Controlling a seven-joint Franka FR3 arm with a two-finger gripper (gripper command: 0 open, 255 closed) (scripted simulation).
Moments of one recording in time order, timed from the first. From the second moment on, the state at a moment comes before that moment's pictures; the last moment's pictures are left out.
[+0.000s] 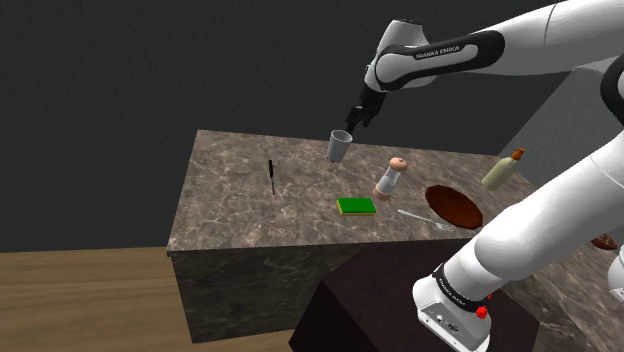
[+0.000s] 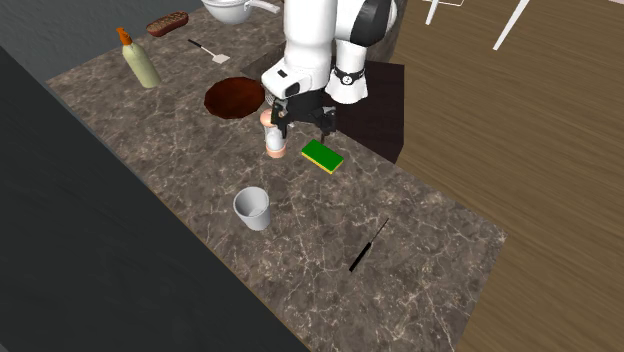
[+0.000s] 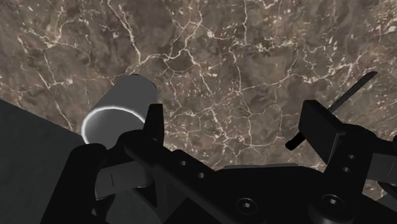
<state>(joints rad) -0.09 -0.13 -0.03 -2.24 -0.05 2.21 -0.17</state>
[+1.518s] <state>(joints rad) -0.15 0.48 -0.07 -1.85 -0.06 2.40 -0.23</state>
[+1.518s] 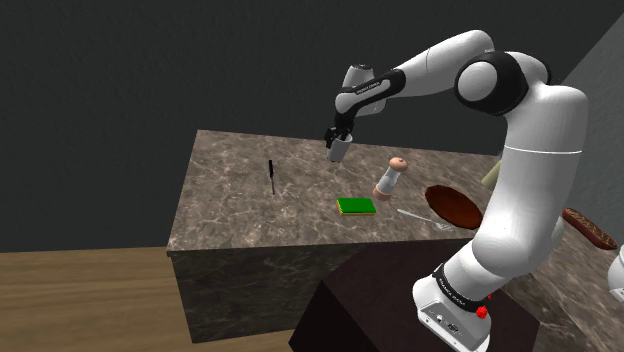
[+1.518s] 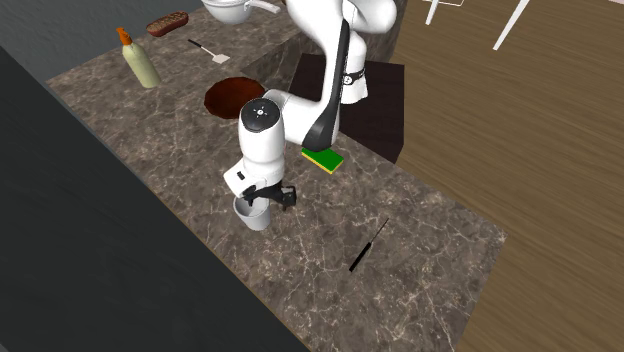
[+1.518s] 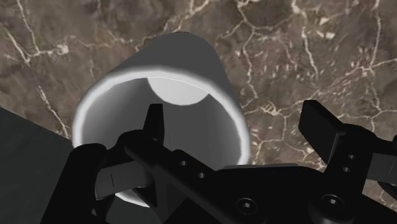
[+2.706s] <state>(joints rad) -0.15 0.48 -0.07 -1.85 -0.06 2.40 -0.23</state>
